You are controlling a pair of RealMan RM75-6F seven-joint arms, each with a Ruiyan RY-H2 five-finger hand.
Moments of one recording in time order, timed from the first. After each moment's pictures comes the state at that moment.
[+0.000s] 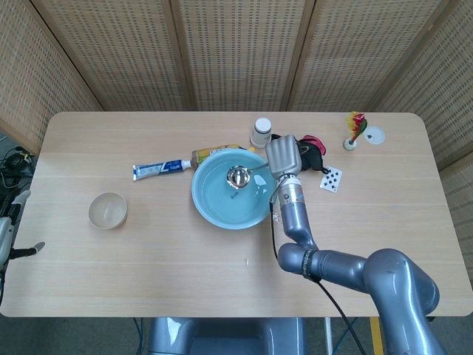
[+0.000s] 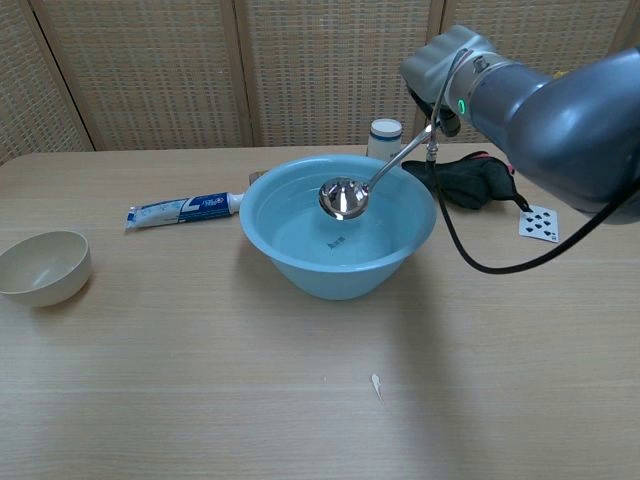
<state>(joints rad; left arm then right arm) -0.17 -1.10 -0.11 -1.59 1.26 1.29 0.02 1.27 -1.73 0.16 -1.12 -0.38 1.15 -1.17</state>
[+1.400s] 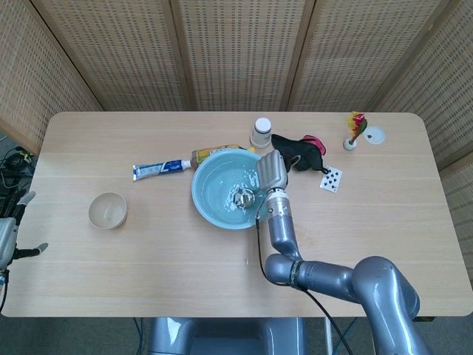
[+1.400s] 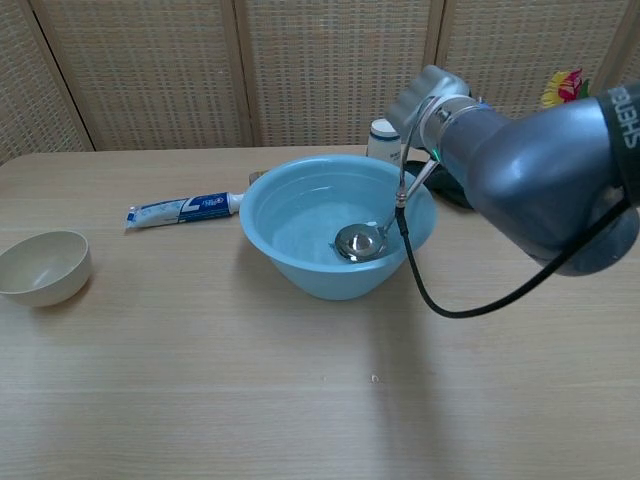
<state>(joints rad) -0.19 -1.11 -0.10 -1.58 1.26 1.27 0.01 1.22 -1.83 0.28 -1.13 -0.34 1.17 -1.55</state>
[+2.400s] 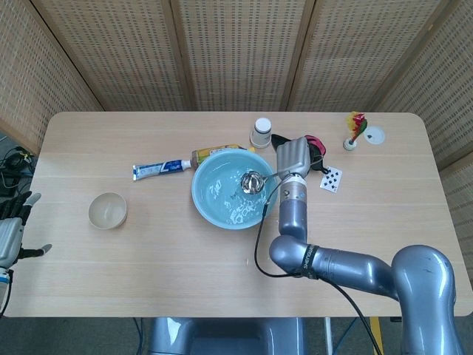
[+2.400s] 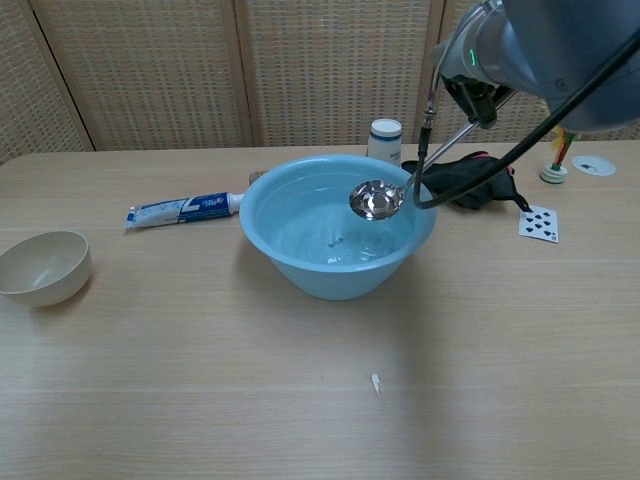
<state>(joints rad) -0.20 -1.12 -0.10 -1.57 1.23 1.23 0.03 1.25 -1.61 0.46 -1.40 -0.02 1.28 -1.65</state>
